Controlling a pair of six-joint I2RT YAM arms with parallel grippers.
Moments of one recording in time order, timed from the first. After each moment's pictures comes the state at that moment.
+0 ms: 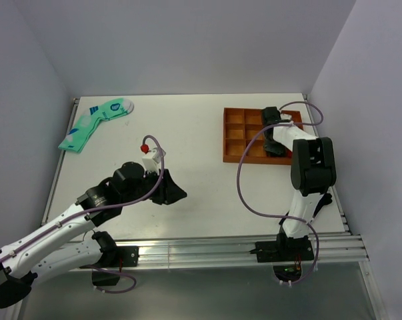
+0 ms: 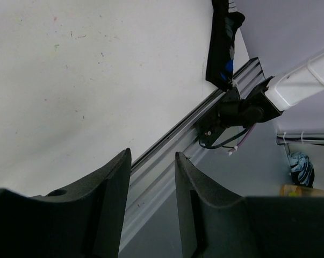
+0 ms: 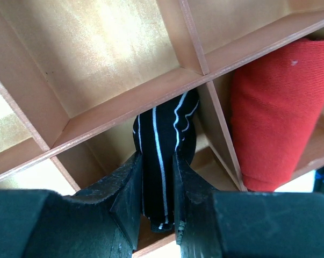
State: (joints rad) left arm -0.87 0.82 0.74 -0.37 0.16 -0.73; right arm 0.07 1.92 1.28 -0.55 0.45 0.42
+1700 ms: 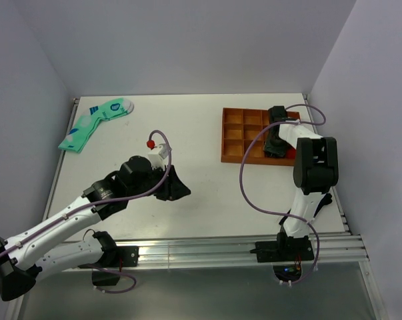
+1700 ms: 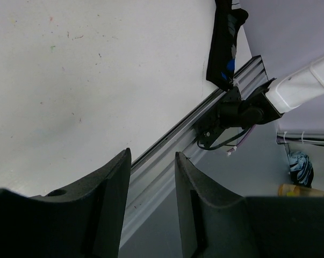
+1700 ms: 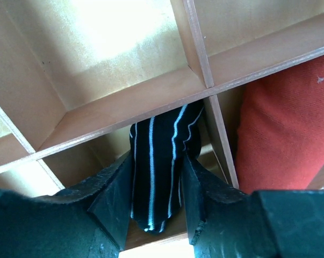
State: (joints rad) left arm -0.87 0.91 0.81 -0.39 0.17 -0.73; right arm 0.01 1.93 1.31 -0.62 0.25 0.39
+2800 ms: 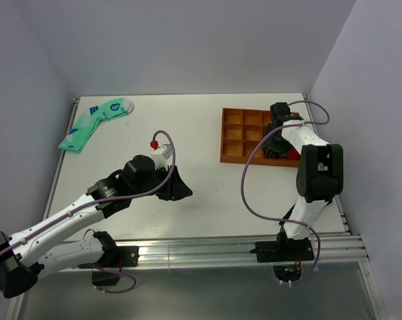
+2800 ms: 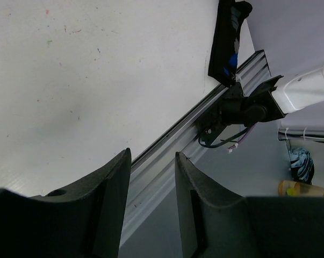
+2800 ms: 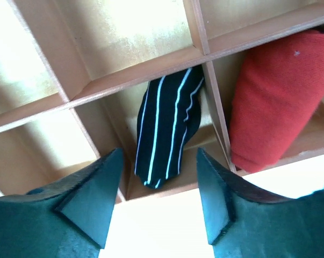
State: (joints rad) left arm -0.87 0.95 0.81 -0.38 0.19 -0.73; right arm 0.02 1.82 1.30 -0.68 0.20 0.40
